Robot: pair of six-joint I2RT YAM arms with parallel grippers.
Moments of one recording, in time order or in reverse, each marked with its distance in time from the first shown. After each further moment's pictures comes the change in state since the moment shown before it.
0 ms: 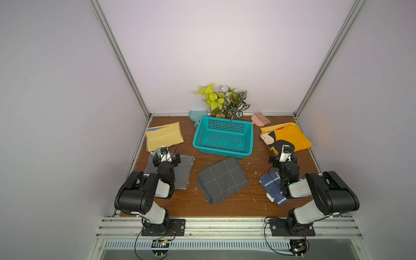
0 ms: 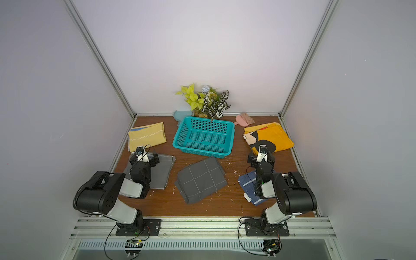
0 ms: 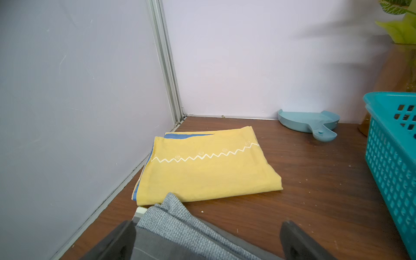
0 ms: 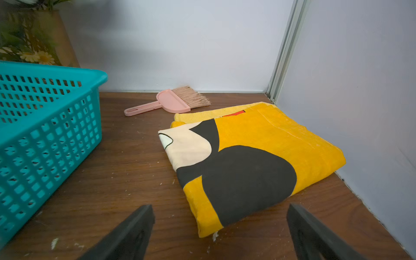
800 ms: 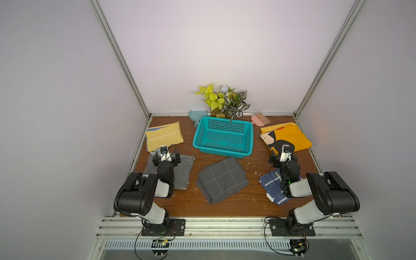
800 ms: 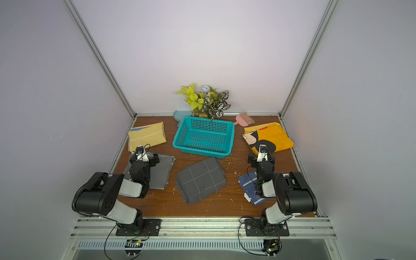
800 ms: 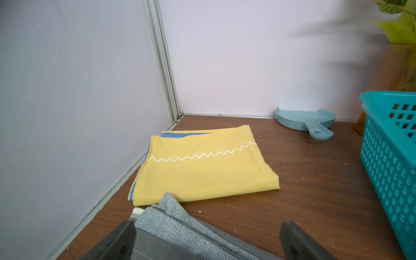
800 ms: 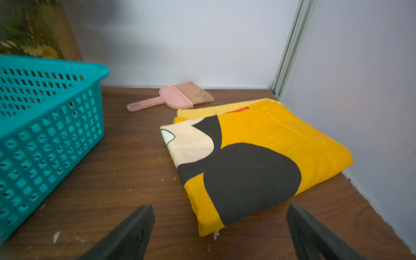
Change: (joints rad) left arm 0.005 -0.072 0.035 -0.120 0.013 0.001; right arm -0.026 -0.040 0.038 -0.123 -0.050 0.004
